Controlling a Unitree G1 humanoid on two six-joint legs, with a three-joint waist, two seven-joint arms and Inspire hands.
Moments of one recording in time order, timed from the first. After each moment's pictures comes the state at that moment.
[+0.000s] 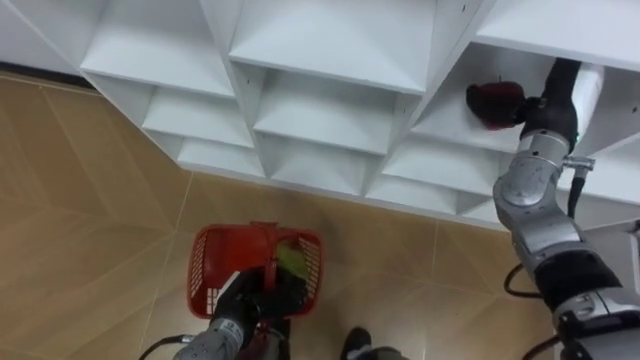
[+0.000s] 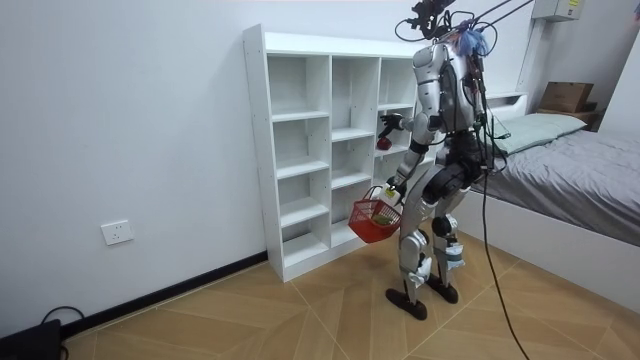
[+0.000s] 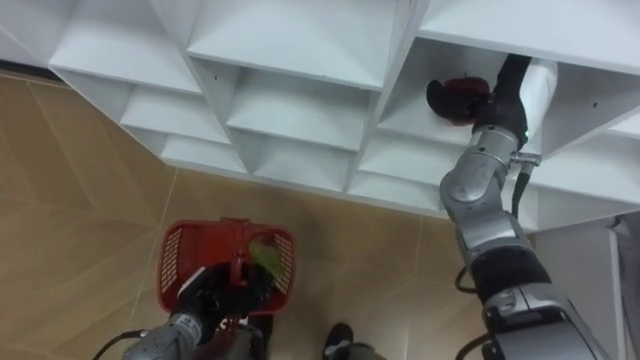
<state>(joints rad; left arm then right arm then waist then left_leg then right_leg) -0.10 0.14 -0.37 0.91 -0.44 -0.14 -0.05 -0.56 -0.35 0.16 0.82 -0.04 -0.24 -0.70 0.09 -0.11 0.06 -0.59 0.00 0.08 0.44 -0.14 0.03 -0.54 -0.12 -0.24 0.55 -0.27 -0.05</state>
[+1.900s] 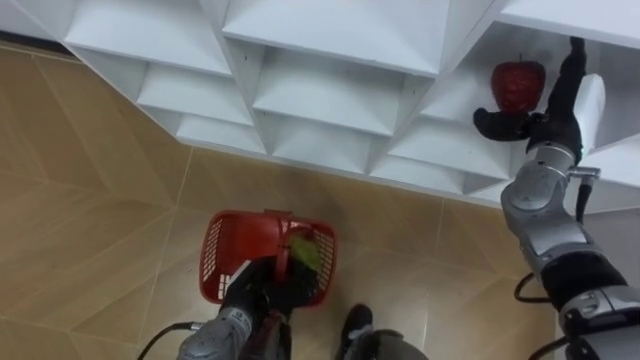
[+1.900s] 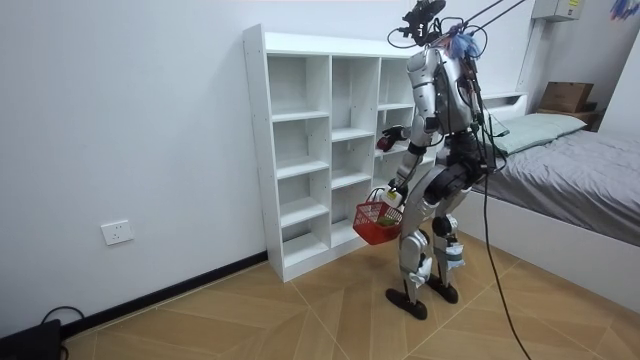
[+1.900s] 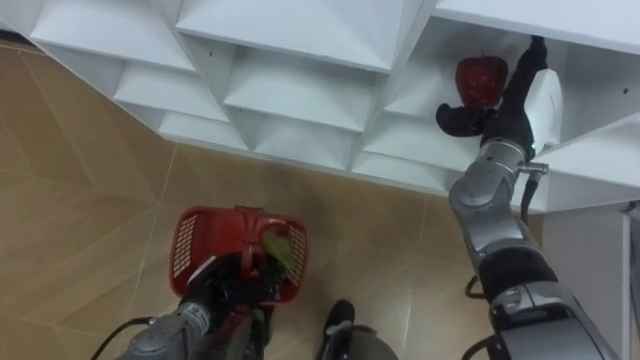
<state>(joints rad) -0.11 0.15 -0.42 0.85 -0.47 -0.11 -0.05 -0.57 -0.36 0.16 0.89 -0.05 -0.17 -0.66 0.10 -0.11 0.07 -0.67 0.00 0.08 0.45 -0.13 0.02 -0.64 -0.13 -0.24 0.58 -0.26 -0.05</state>
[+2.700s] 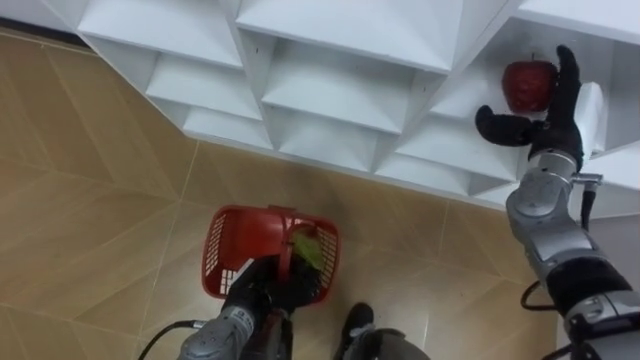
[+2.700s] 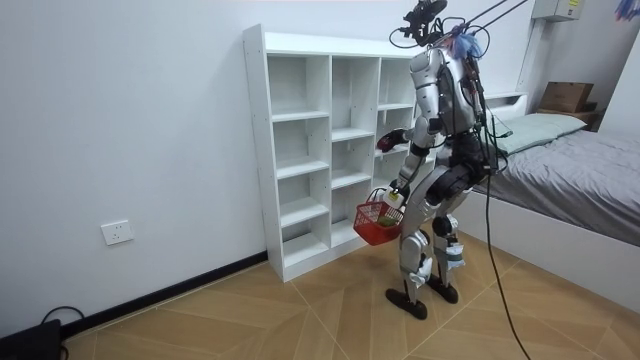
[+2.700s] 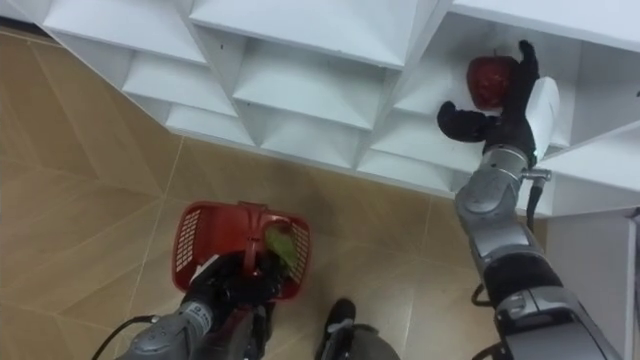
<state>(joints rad) -0.12 0.16 -0.44 0.85 -0.48 -0.12 -0.05 -0.54 -0.38 0.18 0.93 0.00 -0.20 -0.63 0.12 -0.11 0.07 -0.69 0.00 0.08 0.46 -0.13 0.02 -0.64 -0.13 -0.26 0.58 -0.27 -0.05</state>
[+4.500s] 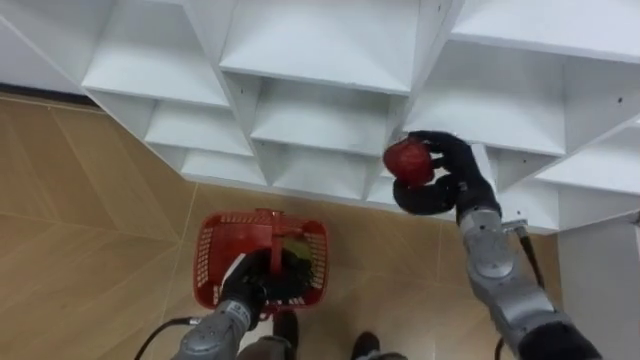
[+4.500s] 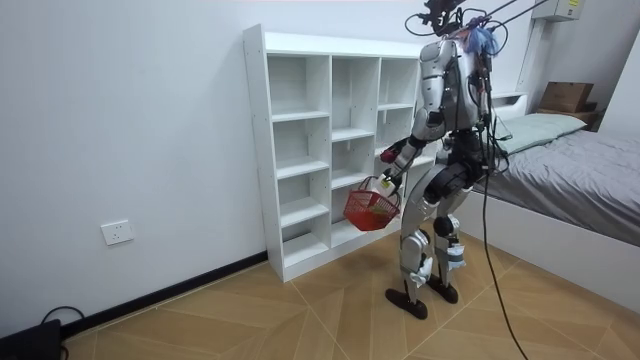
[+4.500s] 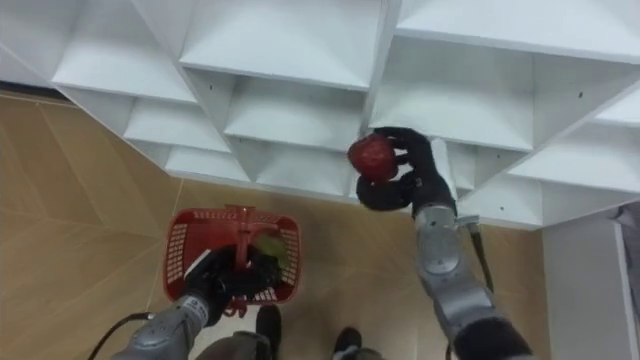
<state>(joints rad) -0.14 0.15 -0.41 0.87 -0.50 -0.13 0.00 -0.24 -0.28 0.35 0.66 0.05 -0.19 -0.24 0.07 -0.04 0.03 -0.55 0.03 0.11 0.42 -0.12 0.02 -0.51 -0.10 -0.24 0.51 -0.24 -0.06</state>
